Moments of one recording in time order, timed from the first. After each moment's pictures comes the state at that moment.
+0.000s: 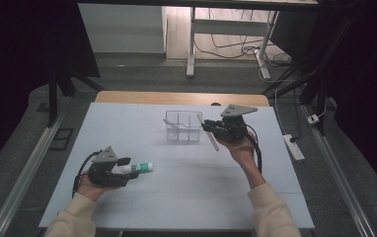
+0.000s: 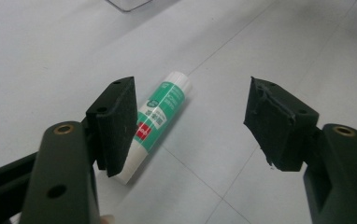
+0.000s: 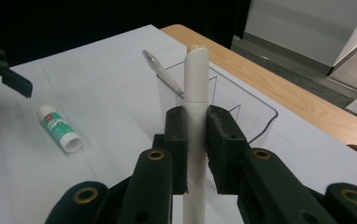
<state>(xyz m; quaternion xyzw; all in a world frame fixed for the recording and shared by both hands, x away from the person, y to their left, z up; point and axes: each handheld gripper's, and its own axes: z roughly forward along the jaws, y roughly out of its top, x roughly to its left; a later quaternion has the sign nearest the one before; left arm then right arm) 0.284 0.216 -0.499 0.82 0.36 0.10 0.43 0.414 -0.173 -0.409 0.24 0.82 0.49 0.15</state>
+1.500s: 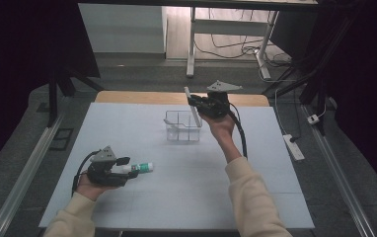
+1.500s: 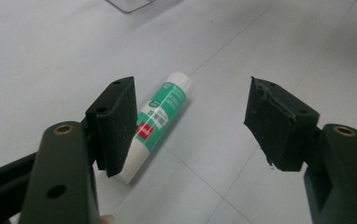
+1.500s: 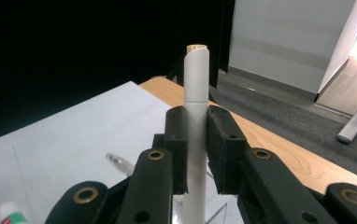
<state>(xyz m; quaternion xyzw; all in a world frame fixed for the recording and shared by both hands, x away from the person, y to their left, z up) 0.286 0.220 -0.500 0.82 0.36 0.10 0.43 0.469 -0.121 -0.390 0.28 0.77 0.55 0.17</state>
